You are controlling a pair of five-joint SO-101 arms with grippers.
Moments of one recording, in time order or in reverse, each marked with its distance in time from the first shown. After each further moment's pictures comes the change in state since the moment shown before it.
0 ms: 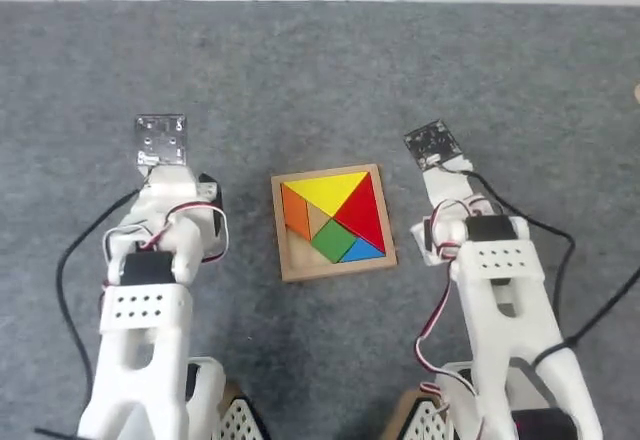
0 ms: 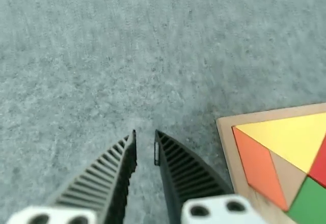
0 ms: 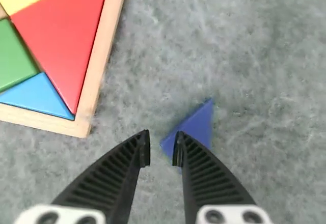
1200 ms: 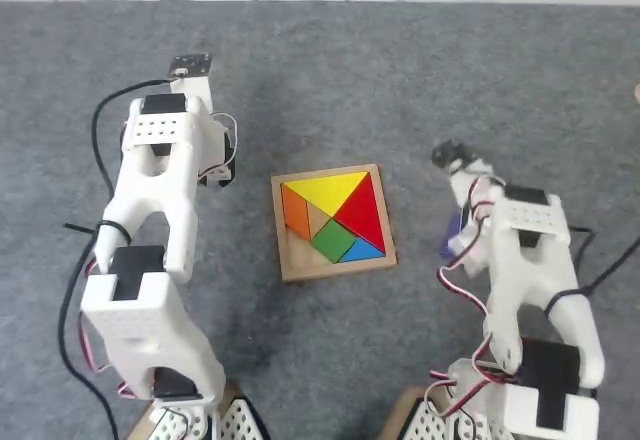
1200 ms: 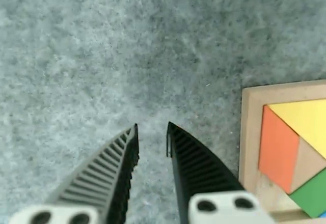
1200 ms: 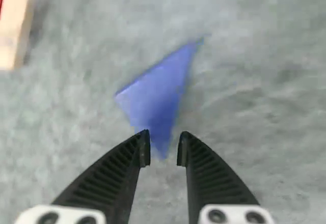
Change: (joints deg) left arm -0.1 67.8 -66.8 41.3 4.5; right arm 13.3 19.9 -13.6 9.0 18.9
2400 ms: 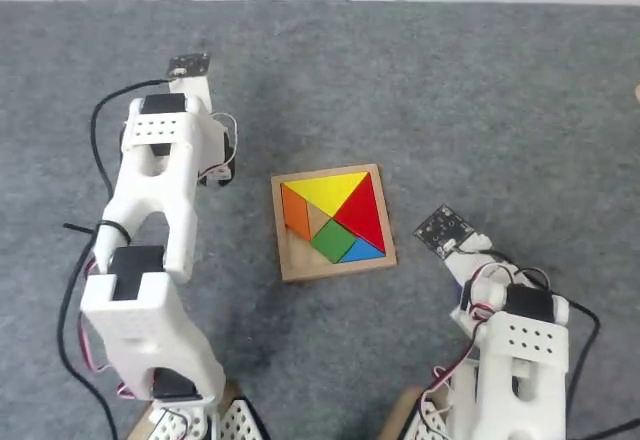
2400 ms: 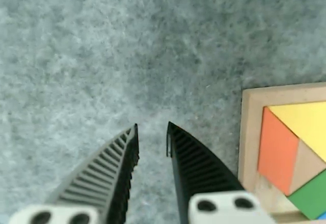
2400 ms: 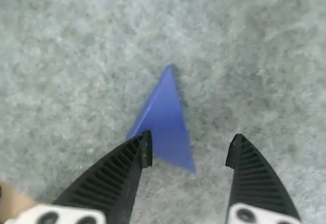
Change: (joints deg) left arm 0.0 0.0 0.0 -0.2 0.4; right arm 3.4 -47.3 34.6 6.4 13.5
